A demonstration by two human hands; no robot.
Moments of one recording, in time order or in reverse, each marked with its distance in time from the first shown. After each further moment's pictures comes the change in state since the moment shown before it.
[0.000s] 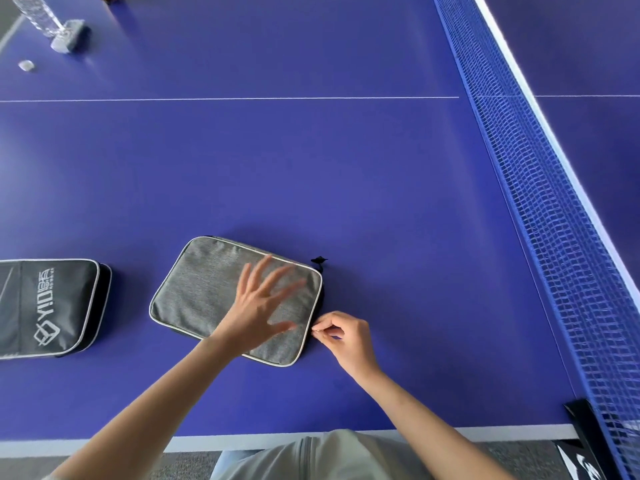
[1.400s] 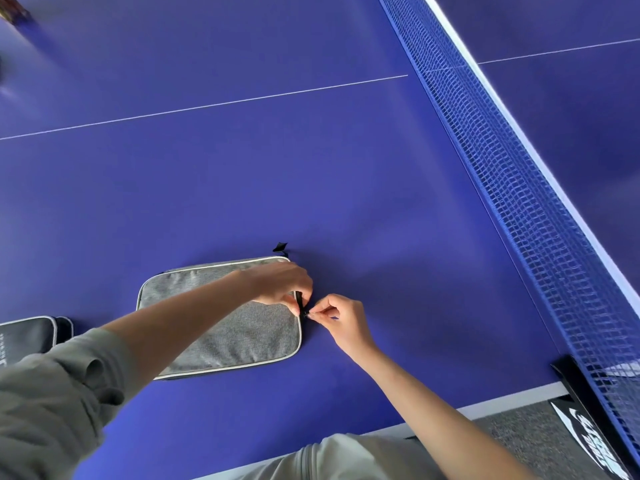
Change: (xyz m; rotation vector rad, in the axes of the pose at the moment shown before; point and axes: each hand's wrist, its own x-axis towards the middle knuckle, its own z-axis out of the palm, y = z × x) left_hand 0.131 0.011 -0.017 0.050 -0.689 0.460; right_hand 0.033 0.012 -0.016 0.043 0.134 0.128
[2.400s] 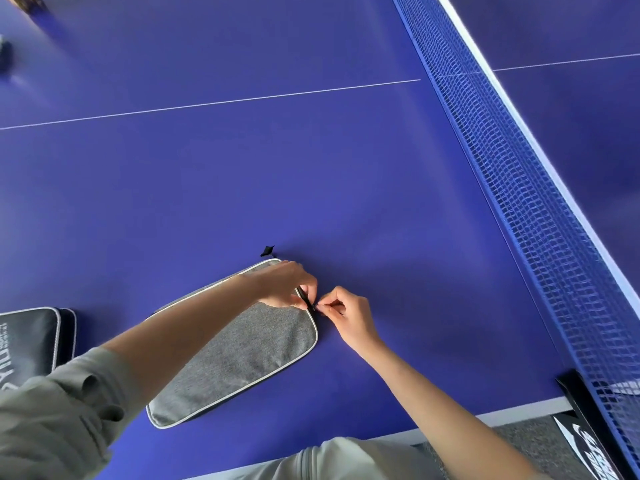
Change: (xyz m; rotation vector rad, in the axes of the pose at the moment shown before) left_hand -0.007 0.002 0.005 -0.228 0.089 -0.186; right_hand 0.014 -0.004 -0.006 -0.047 -0.024 -0.024
